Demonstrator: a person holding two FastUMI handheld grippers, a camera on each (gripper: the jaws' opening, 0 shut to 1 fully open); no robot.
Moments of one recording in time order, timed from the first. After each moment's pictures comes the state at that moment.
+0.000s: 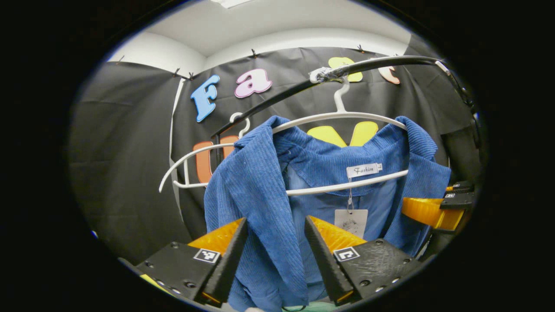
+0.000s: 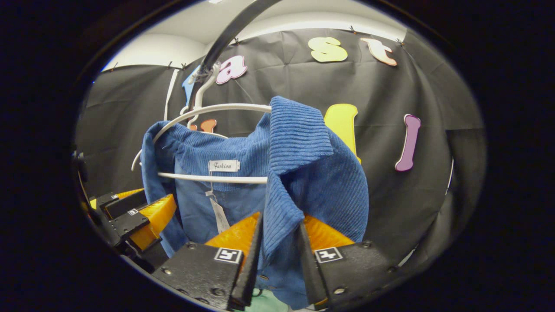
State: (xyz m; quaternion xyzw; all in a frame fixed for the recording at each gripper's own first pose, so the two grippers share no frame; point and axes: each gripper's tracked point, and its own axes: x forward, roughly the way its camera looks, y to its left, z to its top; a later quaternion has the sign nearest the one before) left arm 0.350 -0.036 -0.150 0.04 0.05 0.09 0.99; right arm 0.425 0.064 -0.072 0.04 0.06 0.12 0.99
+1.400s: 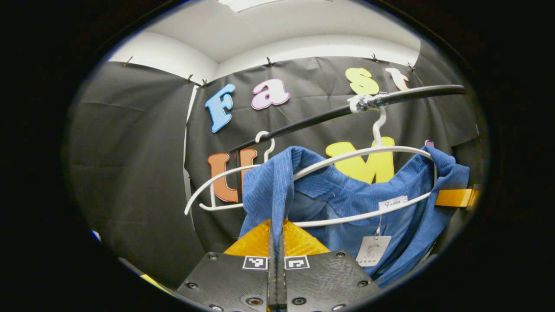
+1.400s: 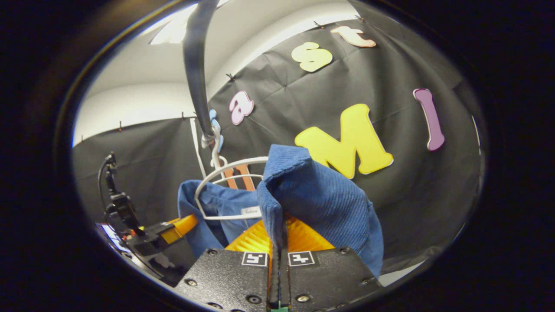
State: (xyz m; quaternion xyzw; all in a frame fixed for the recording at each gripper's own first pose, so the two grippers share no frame) left arm 0.353 0.017 -0.097 0.03 0.01 0.13 0.99; right arm 0.392 0.063 -0.012 0.23 0.00 0.30 0.93
